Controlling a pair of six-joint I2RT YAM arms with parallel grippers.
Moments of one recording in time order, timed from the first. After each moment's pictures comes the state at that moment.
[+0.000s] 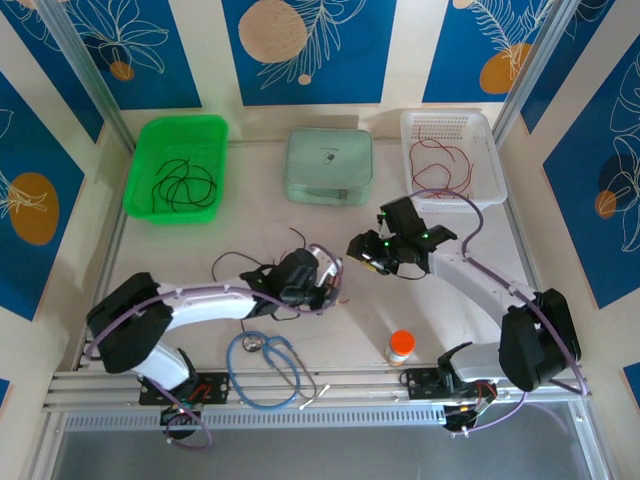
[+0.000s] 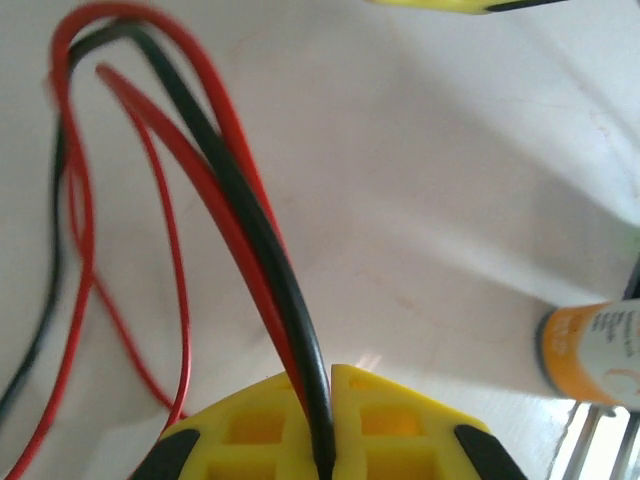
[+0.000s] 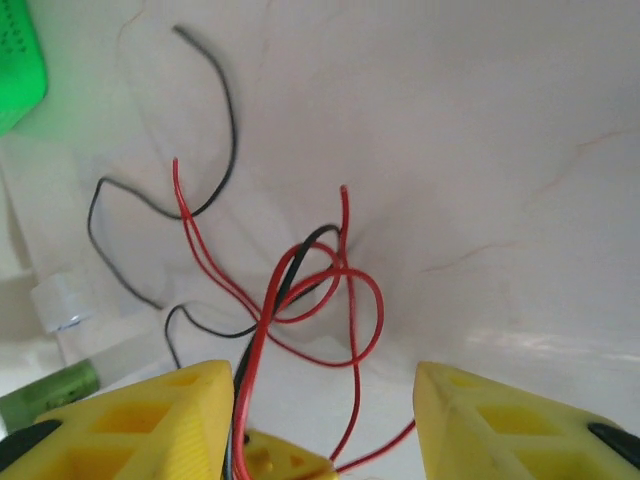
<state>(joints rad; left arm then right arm) -1.00 1.55 0.80 0.02 0.19 -0.42 0.45 1.31 0.90 -0.59 -0.34 0.85</state>
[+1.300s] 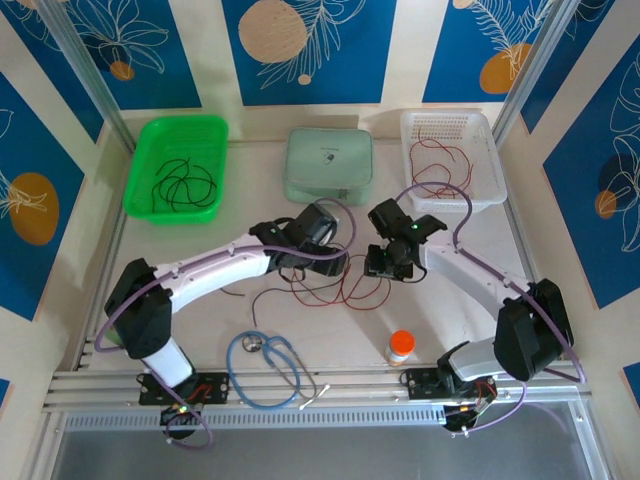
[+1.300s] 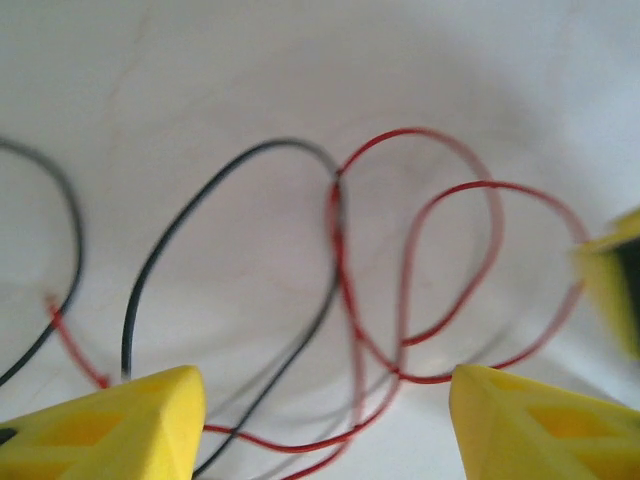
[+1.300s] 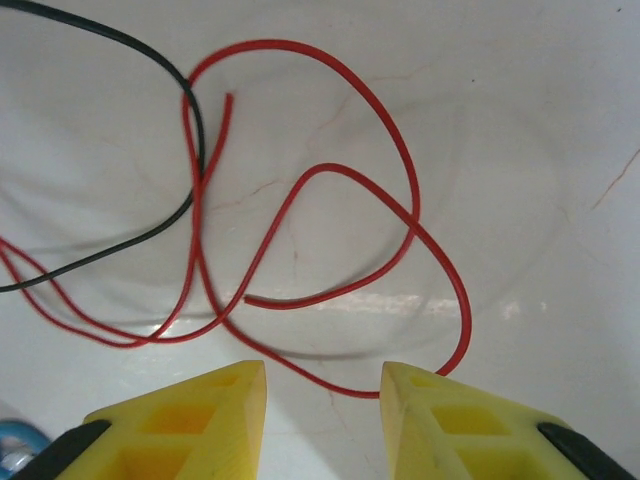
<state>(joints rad) -0.90 1.64 1.26 -0.62 -0.03 -0.46 0.54 1.41 1.03 -0.94 -0.06 0.63</state>
